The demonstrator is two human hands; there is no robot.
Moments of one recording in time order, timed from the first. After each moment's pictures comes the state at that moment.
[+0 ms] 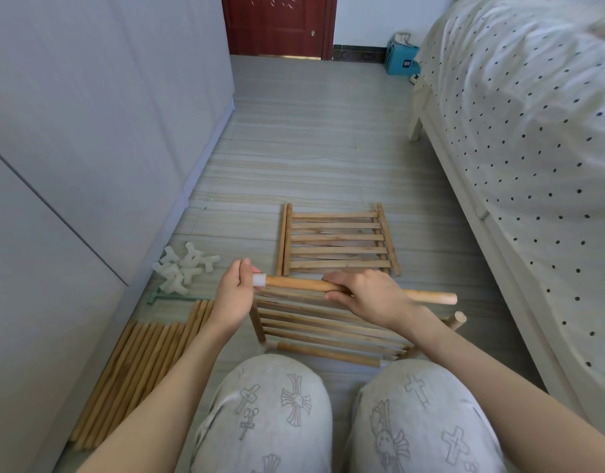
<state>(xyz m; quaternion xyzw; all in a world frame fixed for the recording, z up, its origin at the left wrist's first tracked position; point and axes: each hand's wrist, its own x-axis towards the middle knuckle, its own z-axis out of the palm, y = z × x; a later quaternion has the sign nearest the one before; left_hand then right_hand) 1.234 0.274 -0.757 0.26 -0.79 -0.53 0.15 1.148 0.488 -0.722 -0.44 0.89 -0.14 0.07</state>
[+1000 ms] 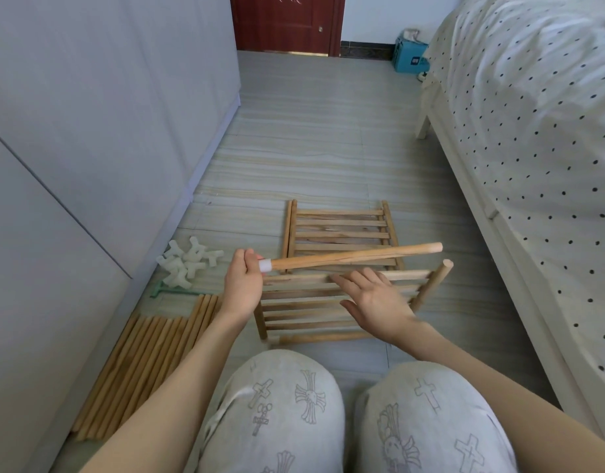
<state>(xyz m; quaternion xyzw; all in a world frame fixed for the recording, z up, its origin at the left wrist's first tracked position) 1.221 0.279 -0.761 0.30 -0.76 -0.55 0.17 1.157 0.498 -0.755 -0.45 0.89 -0.05 -0.03</state>
